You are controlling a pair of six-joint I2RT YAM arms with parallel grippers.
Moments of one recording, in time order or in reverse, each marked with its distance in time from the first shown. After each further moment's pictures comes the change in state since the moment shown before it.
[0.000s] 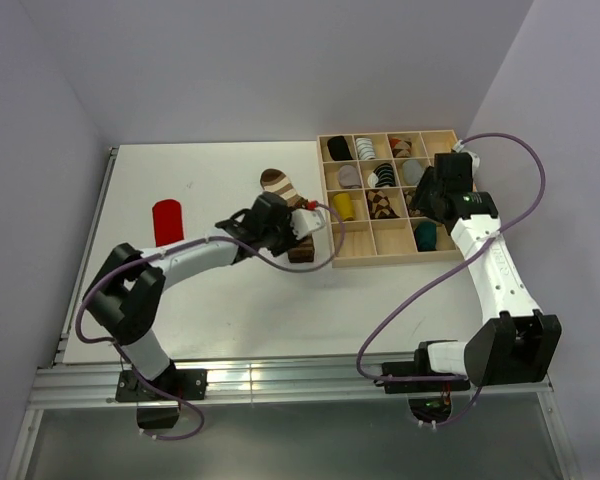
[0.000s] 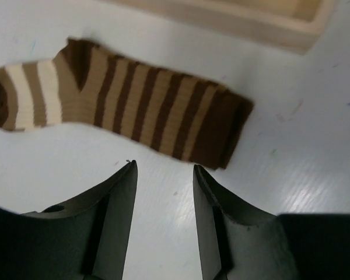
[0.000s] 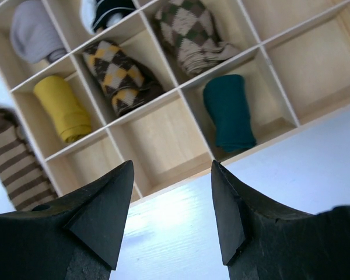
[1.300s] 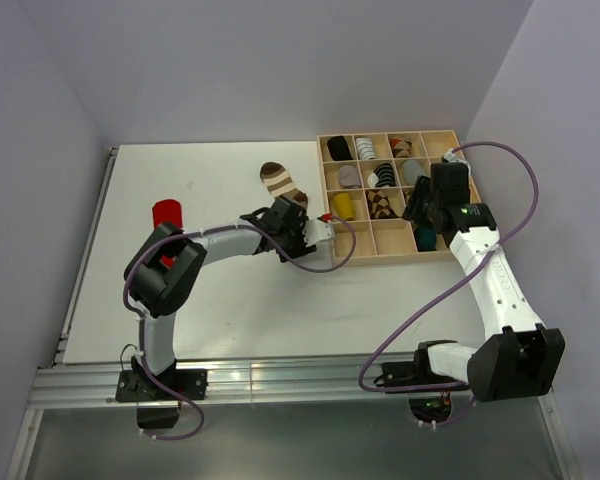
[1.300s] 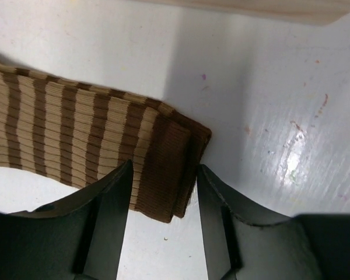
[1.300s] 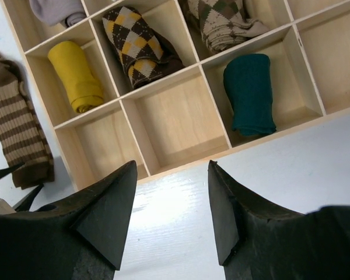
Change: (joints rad) left arm -0.033 0.279 0.138 -0.027 0.057 0.124; right arm 0.040 -0.080 -0.079 0.015 -0.087 -0.018
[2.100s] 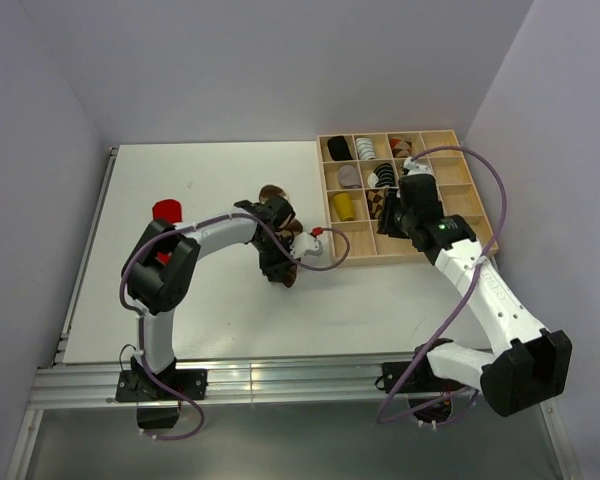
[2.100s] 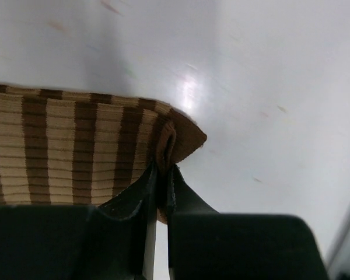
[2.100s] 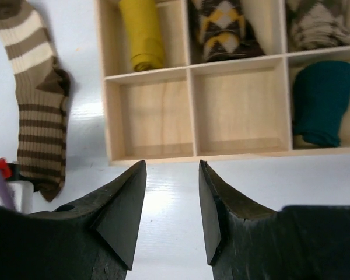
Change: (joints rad) left arm 0.060 0.005 0.110 -0.546 0.304 0.097; right arm 0.218 -0.052 -0.085 0.073 0.004 -0.052
